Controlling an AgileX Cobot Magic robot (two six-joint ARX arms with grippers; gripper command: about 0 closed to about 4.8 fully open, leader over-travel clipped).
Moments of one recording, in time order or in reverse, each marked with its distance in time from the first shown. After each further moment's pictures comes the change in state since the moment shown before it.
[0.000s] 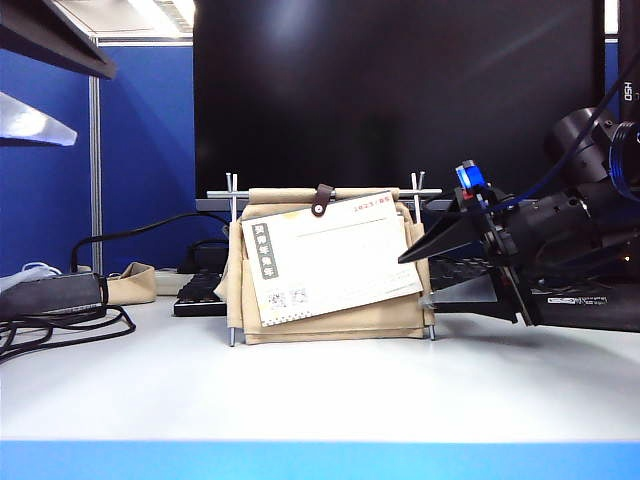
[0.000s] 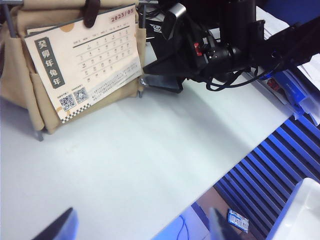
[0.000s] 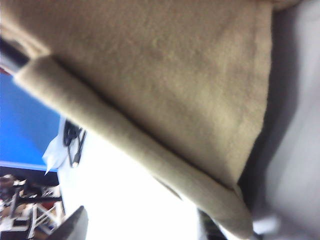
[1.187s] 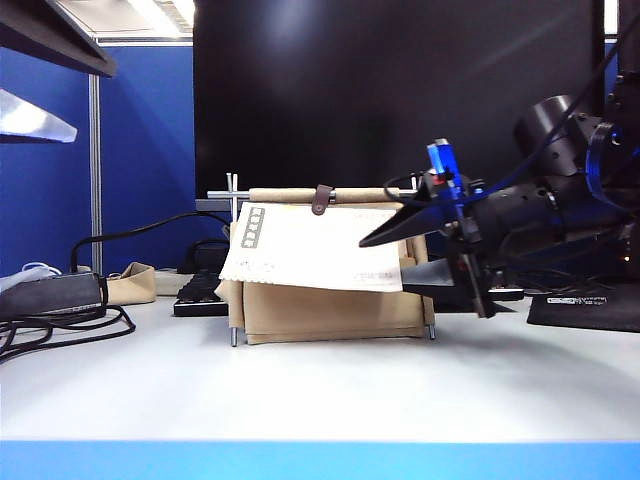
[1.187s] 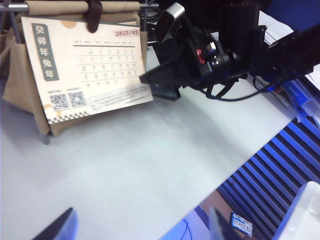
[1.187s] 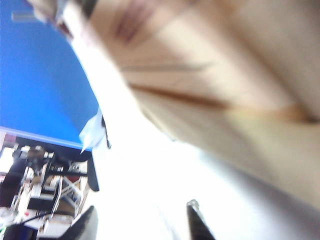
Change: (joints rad) left arm 0.000 0.000 0.000 0.011 -0.013 0.005; right arm 0.100 0.001 -0.021 0.134 -0.068 0.089
